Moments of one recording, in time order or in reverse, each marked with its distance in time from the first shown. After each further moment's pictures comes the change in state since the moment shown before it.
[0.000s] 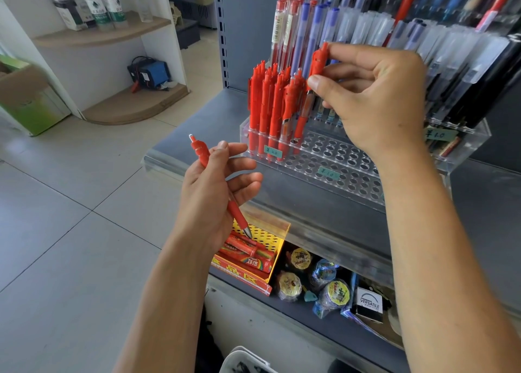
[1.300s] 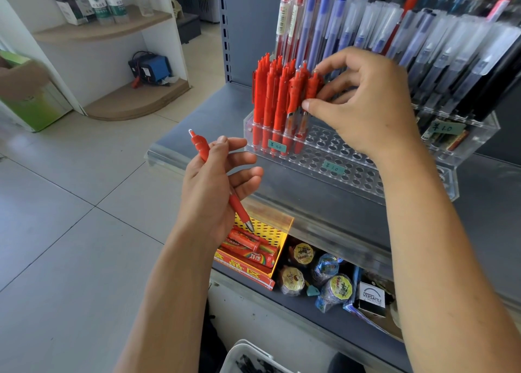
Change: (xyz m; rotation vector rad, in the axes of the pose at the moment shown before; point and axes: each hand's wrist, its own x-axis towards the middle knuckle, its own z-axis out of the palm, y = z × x) left_hand 0.002 0.000 -0.003 -0.003 0.031 0.005; right_hand -0.007 -0.004 0.001 -0.204 -0.180 0.082
